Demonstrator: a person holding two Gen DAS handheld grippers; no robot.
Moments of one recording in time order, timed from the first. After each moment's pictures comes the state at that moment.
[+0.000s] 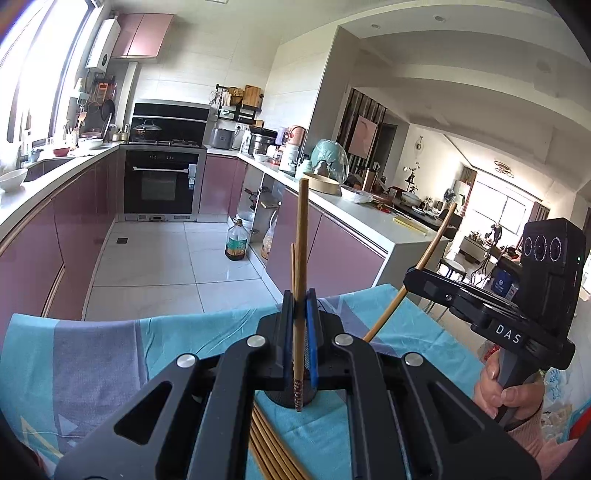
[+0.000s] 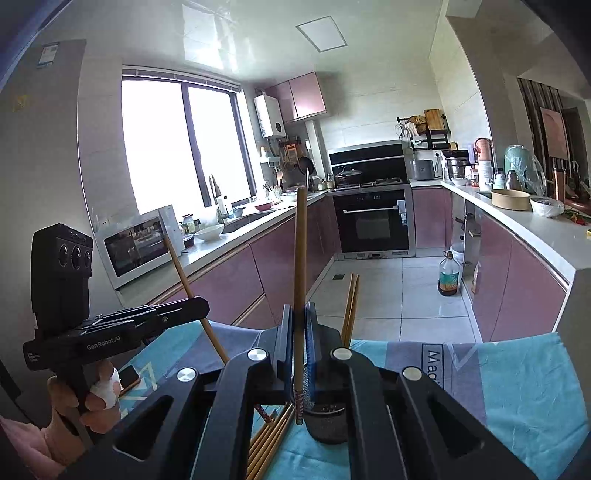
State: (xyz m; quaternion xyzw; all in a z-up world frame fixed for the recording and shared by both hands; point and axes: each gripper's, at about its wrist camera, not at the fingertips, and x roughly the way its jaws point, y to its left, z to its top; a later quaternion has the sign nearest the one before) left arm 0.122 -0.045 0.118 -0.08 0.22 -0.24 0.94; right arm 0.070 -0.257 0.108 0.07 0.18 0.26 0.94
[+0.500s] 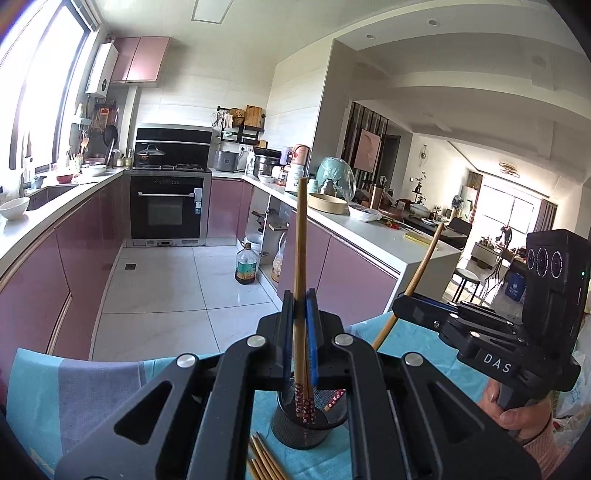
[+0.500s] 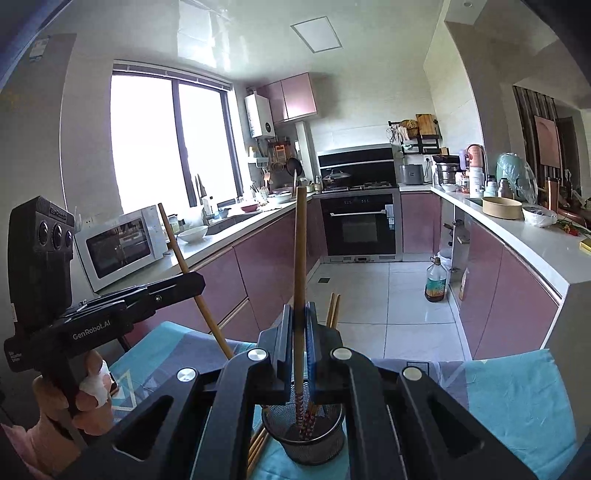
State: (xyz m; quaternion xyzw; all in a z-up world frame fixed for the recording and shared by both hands) left arm 0.143 -0.073 0.140 -0.05 0.18 -0.22 0.96; right arm 0.103 -0.256 0.105 0.05 0.19 0.24 0.95
